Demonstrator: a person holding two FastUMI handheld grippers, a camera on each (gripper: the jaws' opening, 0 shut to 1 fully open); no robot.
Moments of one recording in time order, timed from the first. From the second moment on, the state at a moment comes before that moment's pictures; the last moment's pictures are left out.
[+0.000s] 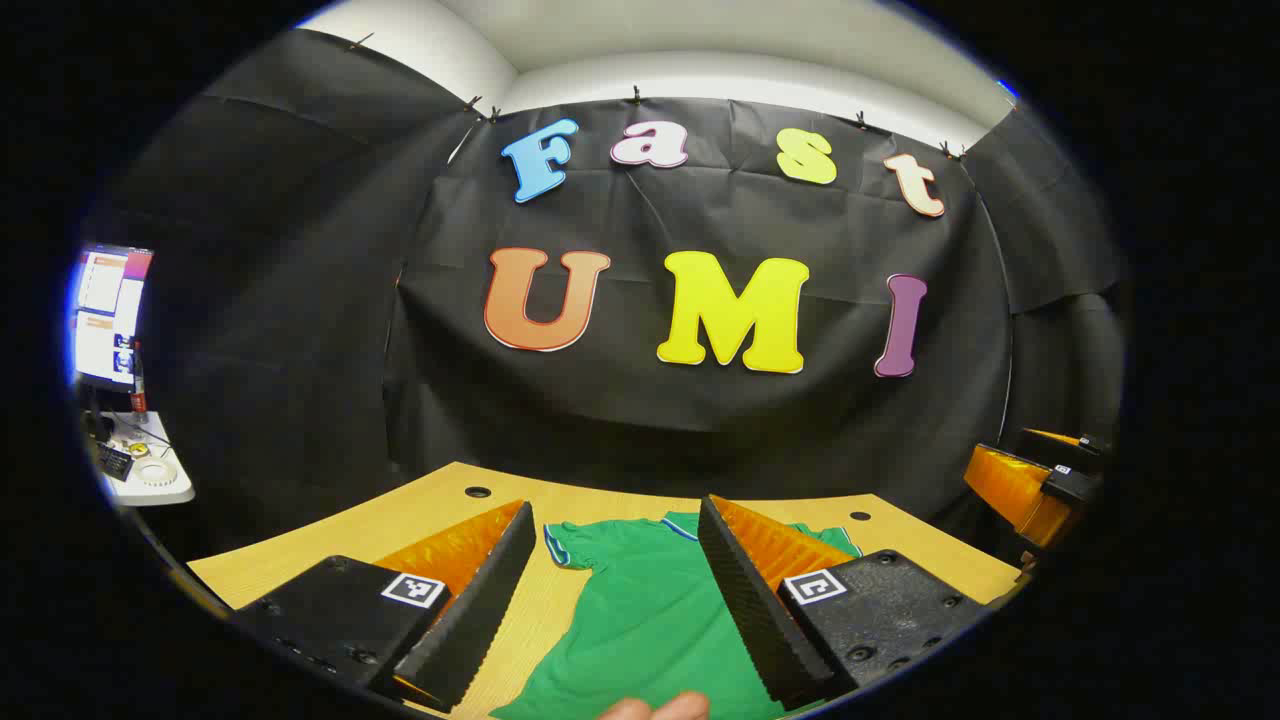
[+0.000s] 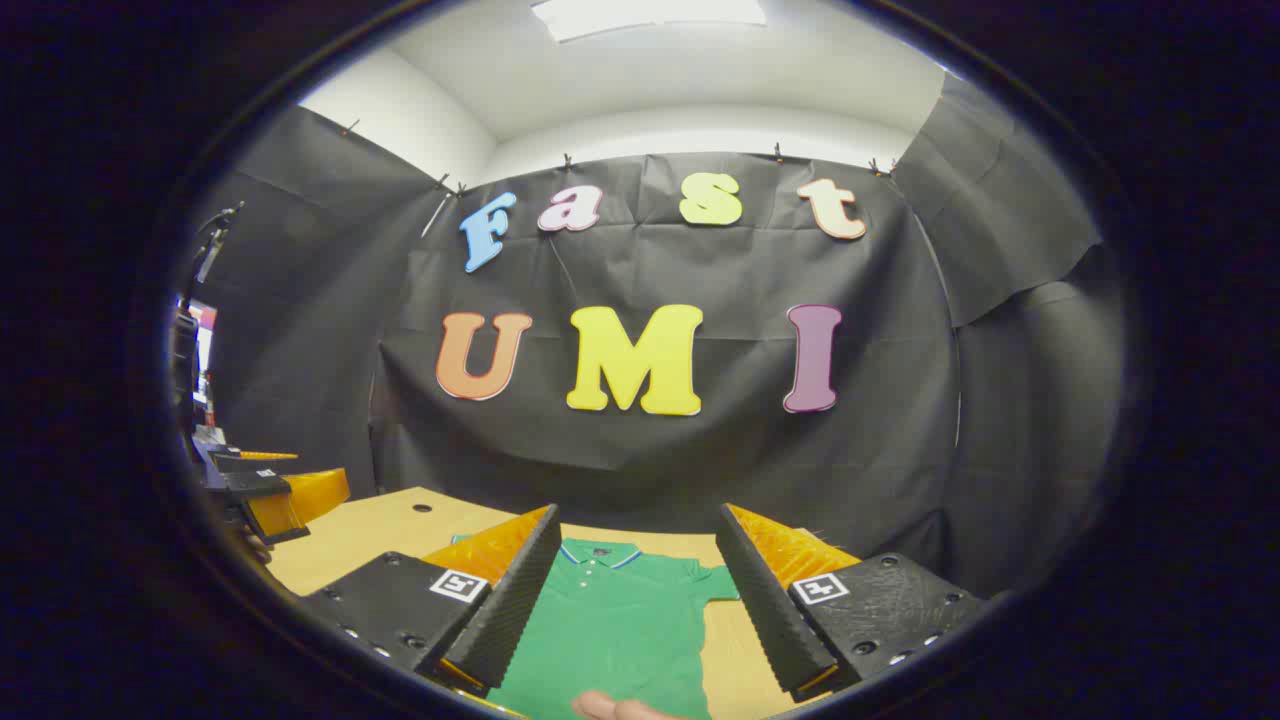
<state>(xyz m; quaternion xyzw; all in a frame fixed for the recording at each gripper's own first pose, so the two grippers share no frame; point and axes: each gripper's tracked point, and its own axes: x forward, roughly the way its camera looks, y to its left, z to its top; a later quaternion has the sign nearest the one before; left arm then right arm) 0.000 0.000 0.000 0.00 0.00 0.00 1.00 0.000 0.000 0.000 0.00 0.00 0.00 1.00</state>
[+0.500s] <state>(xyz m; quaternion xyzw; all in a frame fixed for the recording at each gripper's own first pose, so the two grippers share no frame) 0.014 0.003 -0.025 -0.01 0.04 0.00 1.00 0.009 -0.016 -0.013 -0.02 0.00 -0.02 1.00</state>
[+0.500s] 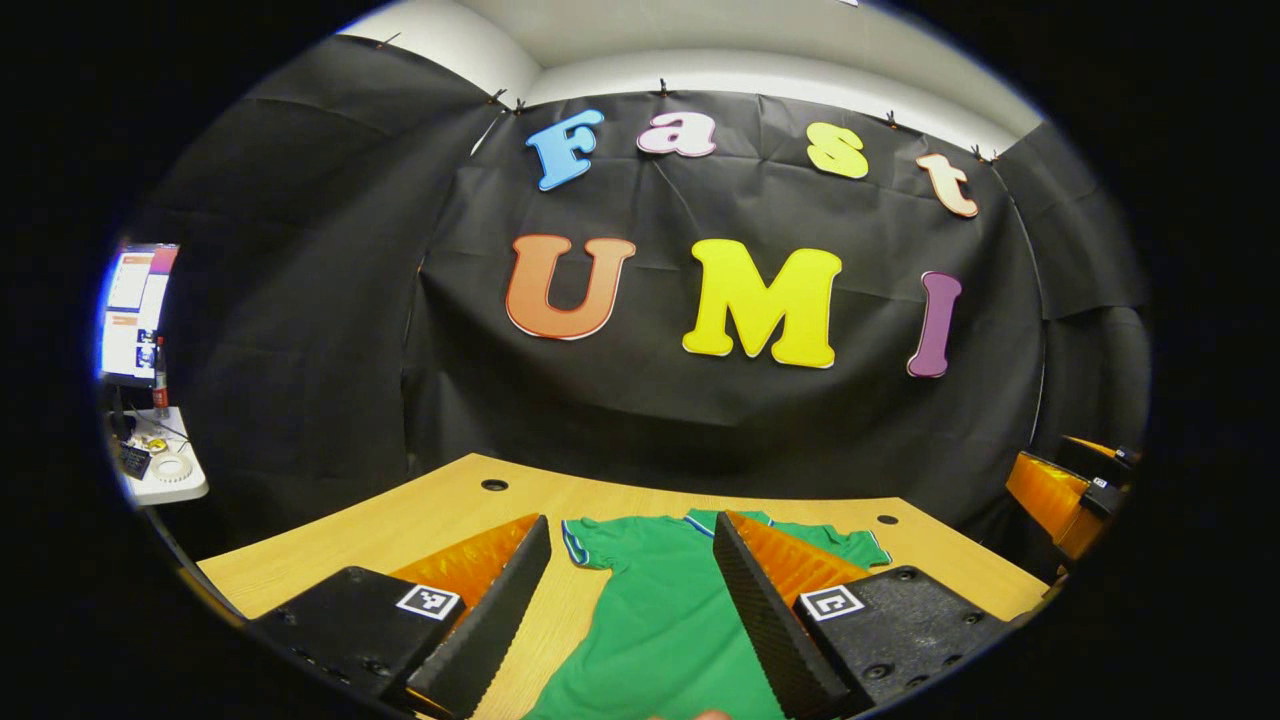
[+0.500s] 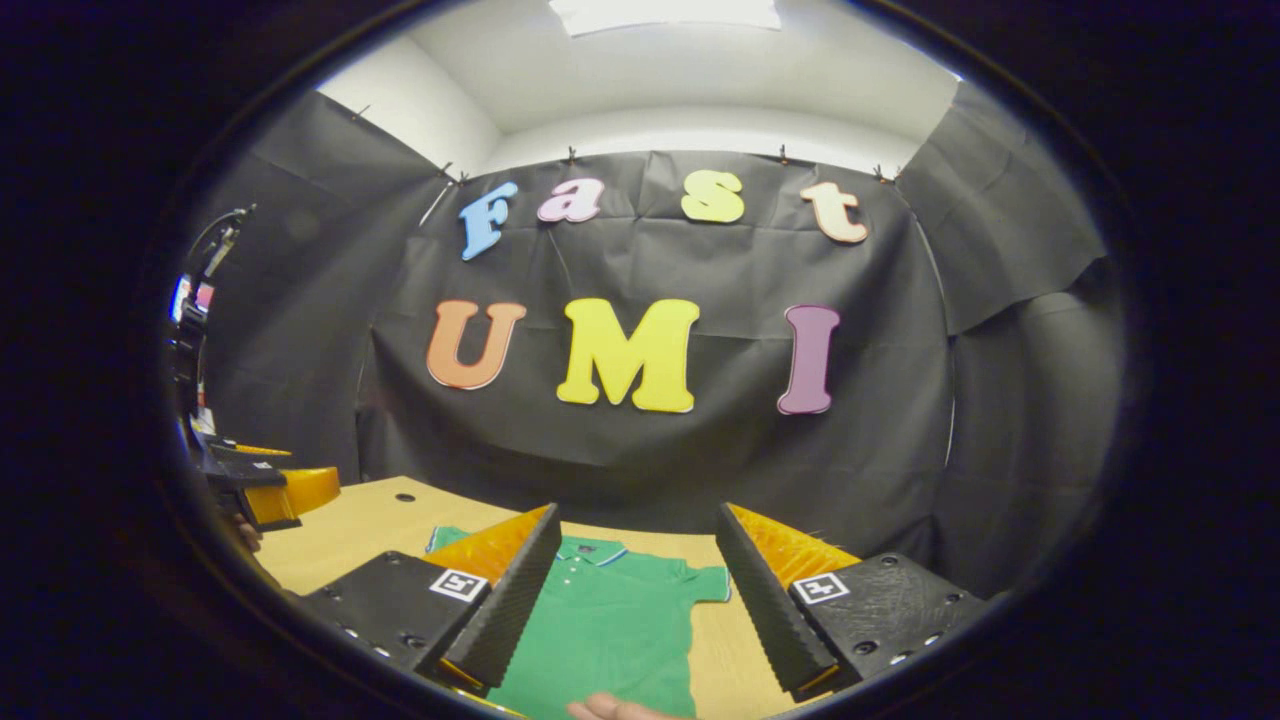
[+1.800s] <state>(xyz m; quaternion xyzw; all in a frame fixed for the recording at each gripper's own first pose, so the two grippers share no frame) 0.018 0.004 -0.028 0.00 0.04 0.00 1.00 0.213 -0.102 -0.094 -0.09 0.13 -0.12 0.98</state>
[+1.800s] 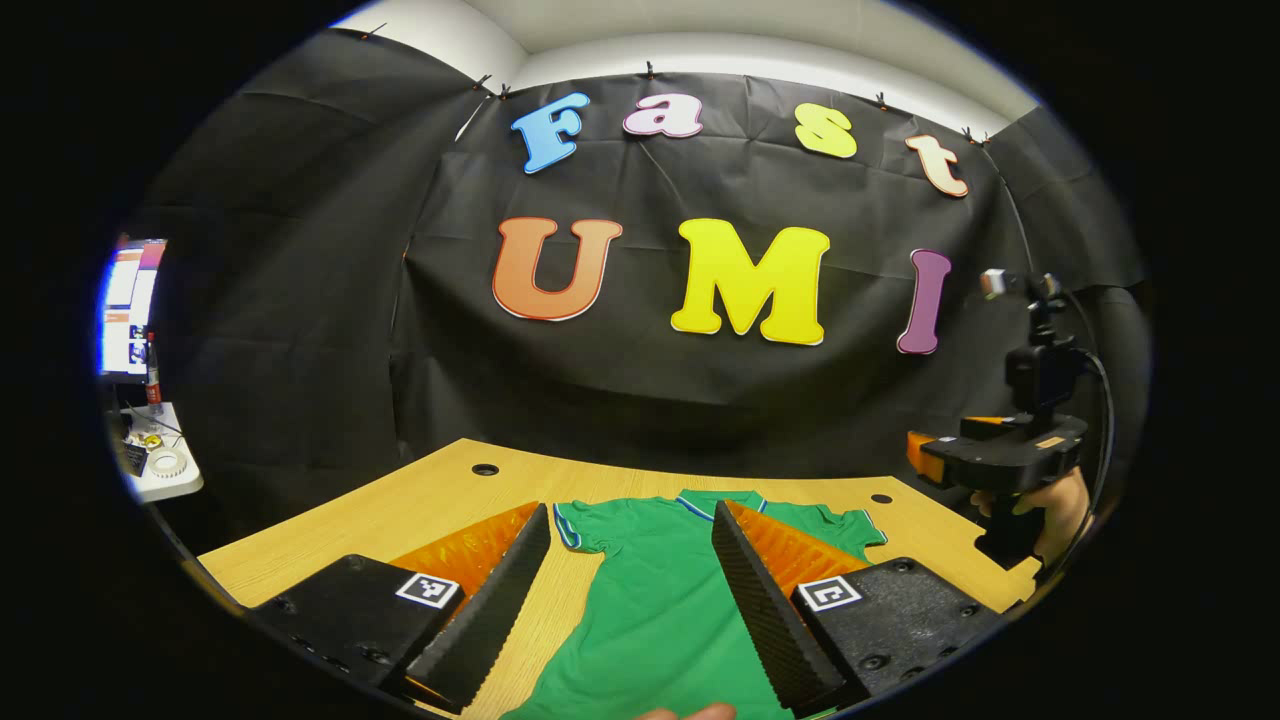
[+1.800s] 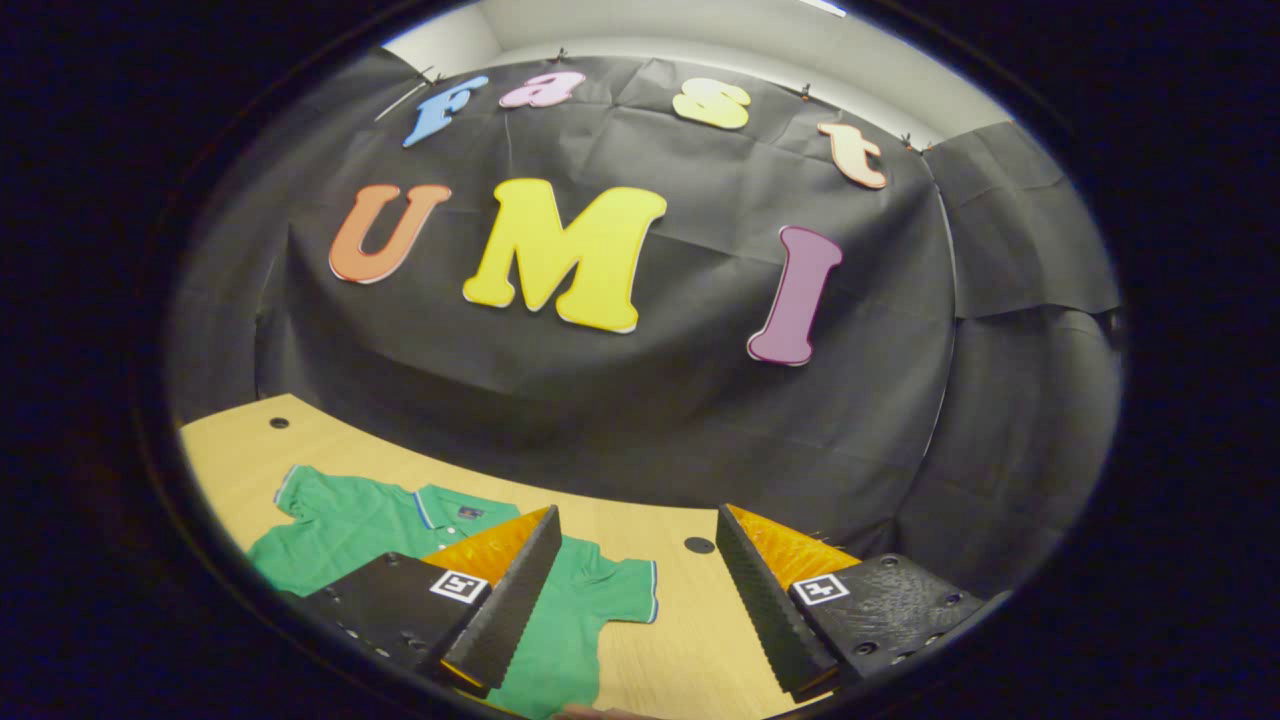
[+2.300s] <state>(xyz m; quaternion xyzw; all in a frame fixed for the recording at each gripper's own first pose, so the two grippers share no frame) 0.027 0.013 -0.040 0.00 0.06 0.00 1.00 0.299 -0.175 -0.235 -0.02 0.30 -0.18 0.94</state>
